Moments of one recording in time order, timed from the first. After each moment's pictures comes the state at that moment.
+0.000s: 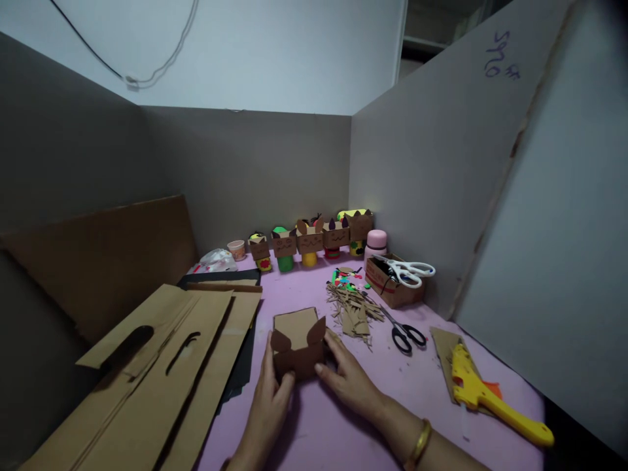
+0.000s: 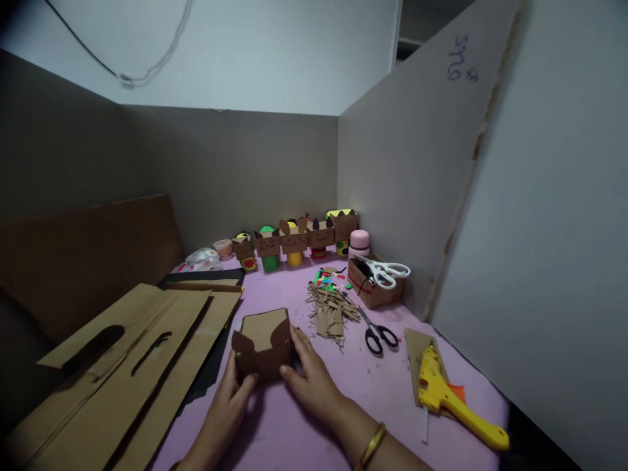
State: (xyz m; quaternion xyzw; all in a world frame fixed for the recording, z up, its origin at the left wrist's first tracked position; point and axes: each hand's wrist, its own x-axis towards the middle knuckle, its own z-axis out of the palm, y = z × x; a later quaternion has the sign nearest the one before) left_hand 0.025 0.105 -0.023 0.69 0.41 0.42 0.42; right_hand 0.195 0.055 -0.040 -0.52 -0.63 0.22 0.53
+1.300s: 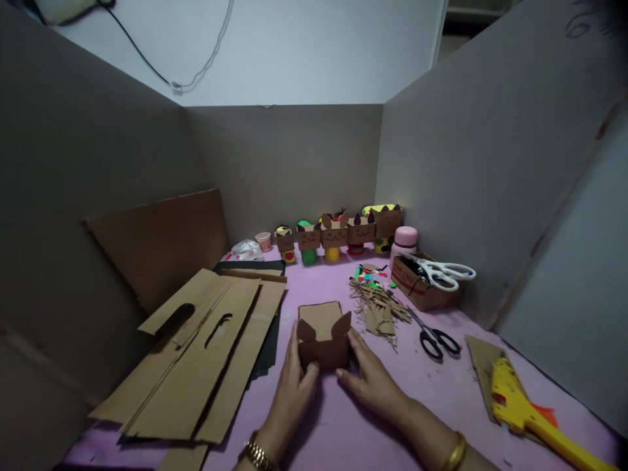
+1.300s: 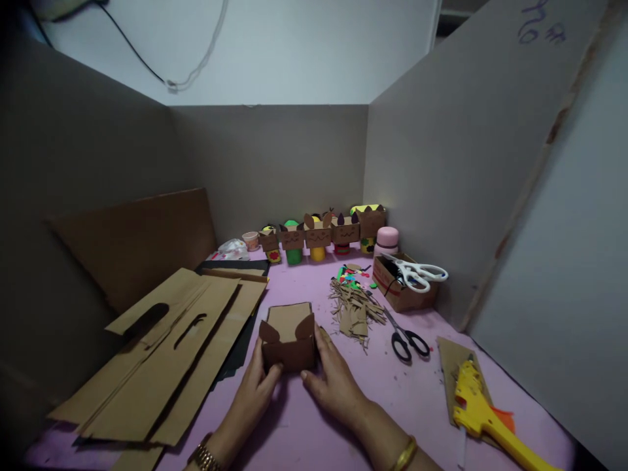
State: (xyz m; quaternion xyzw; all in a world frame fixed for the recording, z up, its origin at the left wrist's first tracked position) left_hand 0.023 0.096 -0.020 0.71 0.41 0.42 0.40; right_hand 0.196 0.050 -0.053 -0.56 -0.67 0.19 0.46
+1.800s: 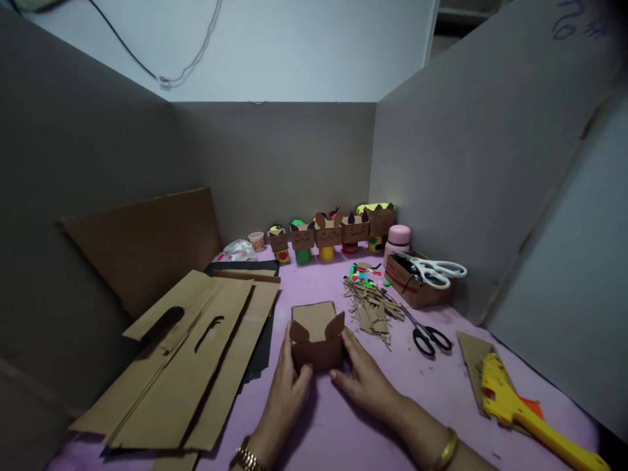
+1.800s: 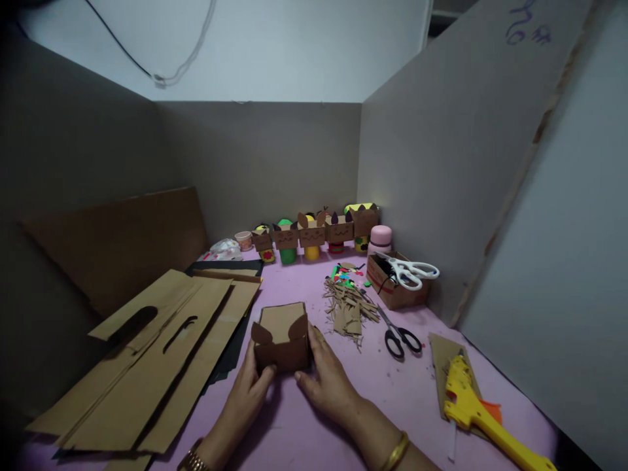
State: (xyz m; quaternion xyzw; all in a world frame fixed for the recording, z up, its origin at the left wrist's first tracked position) left_hand 0.023 0.099 -0.021 0.71 0.41 0.42 0.40; right_hand 0.197 0.051 -0.051 -0.56 -0.67 0.18 0.45
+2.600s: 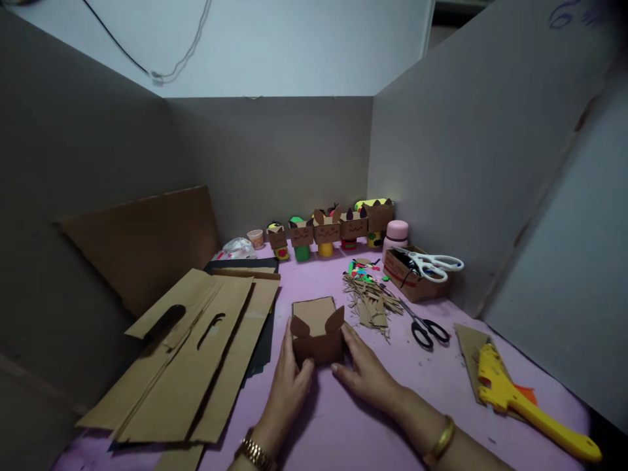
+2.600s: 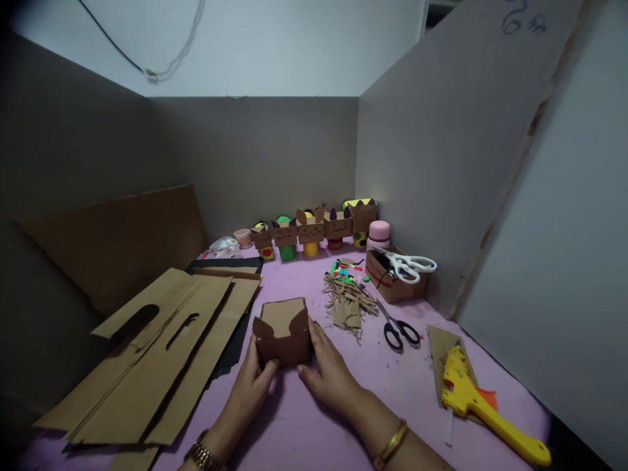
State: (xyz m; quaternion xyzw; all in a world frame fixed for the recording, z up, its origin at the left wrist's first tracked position) left_hand 0.023 0.100 -0.023 0.72 0.40 0.41 0.39; right_hand 0.198 0.049 -0.048 -0.55 -0.68 0.18 0.45
